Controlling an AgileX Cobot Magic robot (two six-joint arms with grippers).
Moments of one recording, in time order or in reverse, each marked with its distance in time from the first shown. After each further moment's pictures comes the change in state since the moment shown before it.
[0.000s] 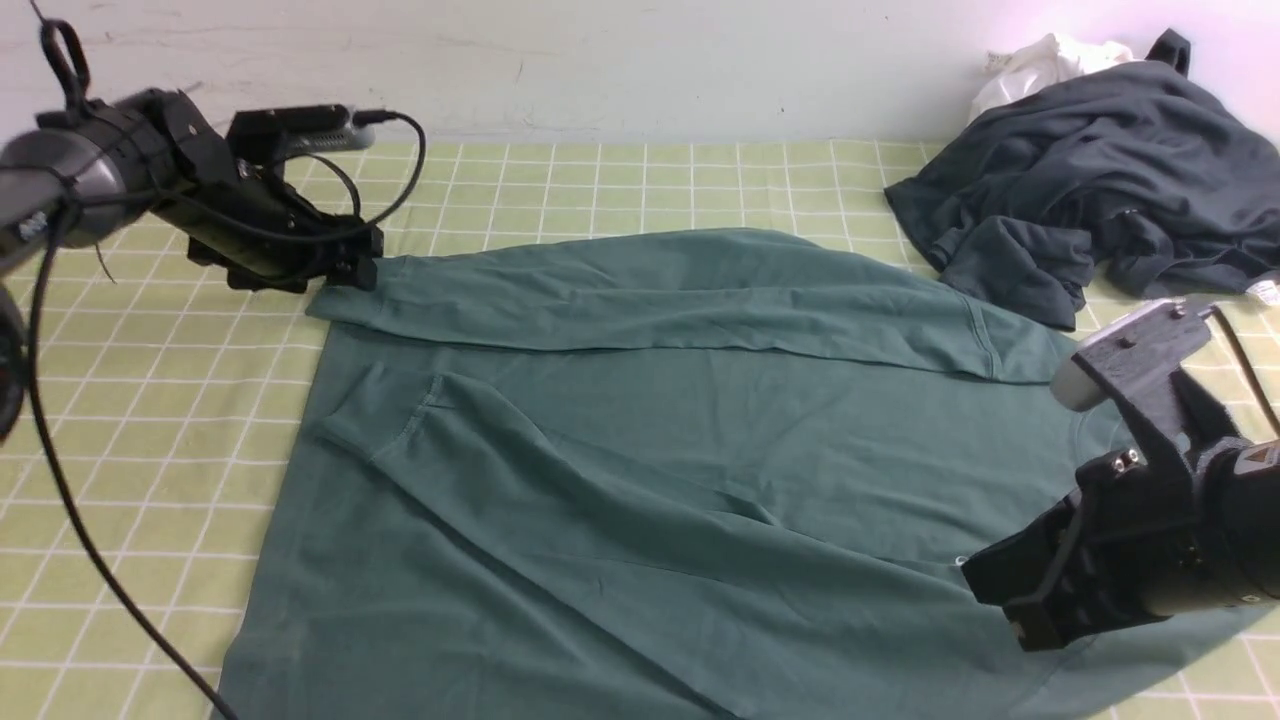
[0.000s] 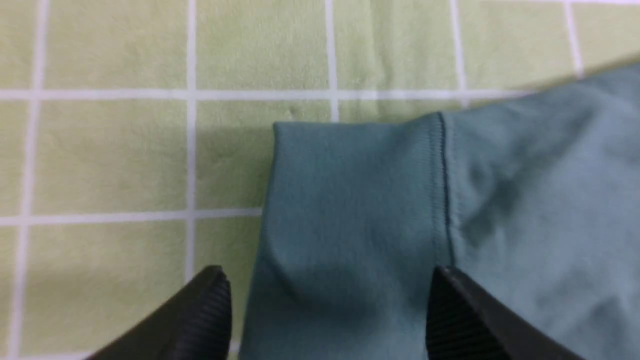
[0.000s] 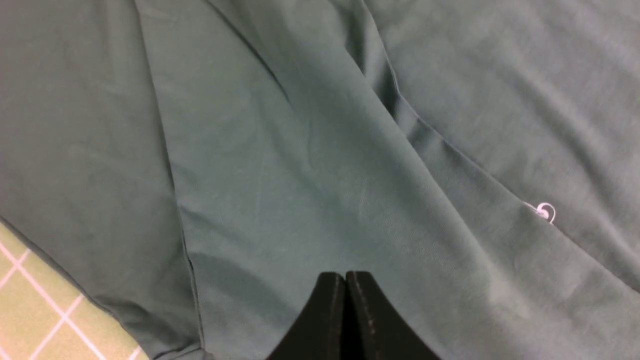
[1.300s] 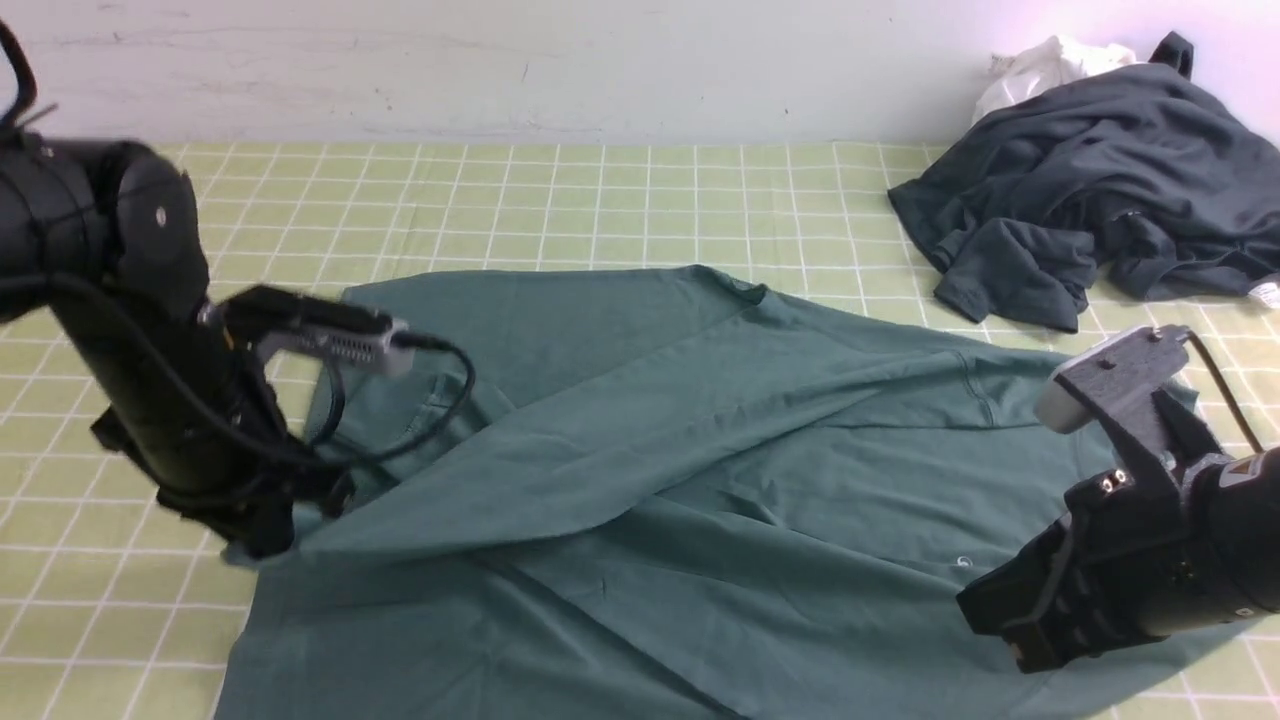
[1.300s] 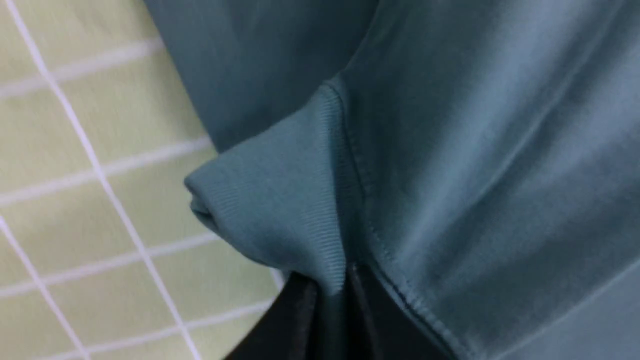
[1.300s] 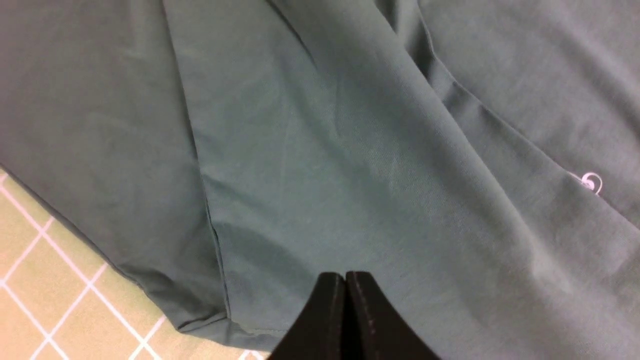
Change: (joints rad) right arm 0.002 0.021 -0.001 0.001 0.059 0.004; left arm -0.182 -0.674 0.825 0.308 0.391 -0.073
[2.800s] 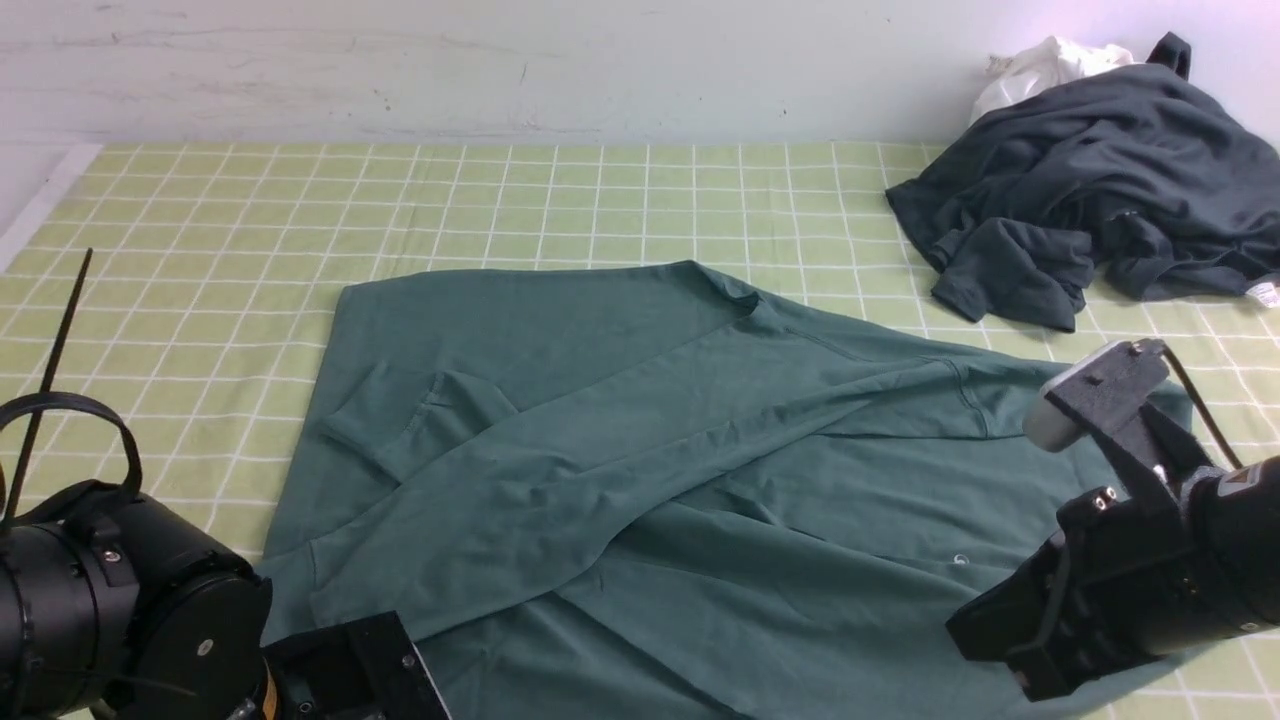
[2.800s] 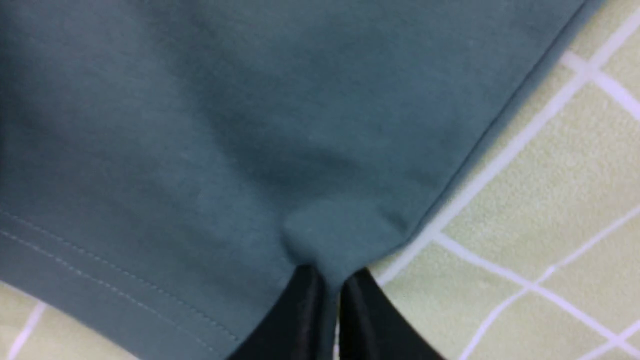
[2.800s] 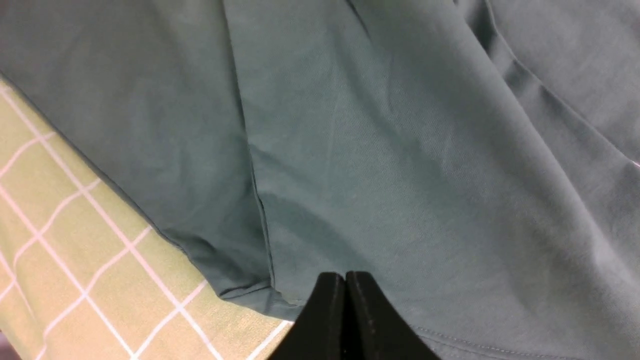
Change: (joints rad) right arm 0.000 0.000 0.000 0.044 0.061 -0.067; left arm -0.381 -0.272 0.534 0.081 -0.212 0.221
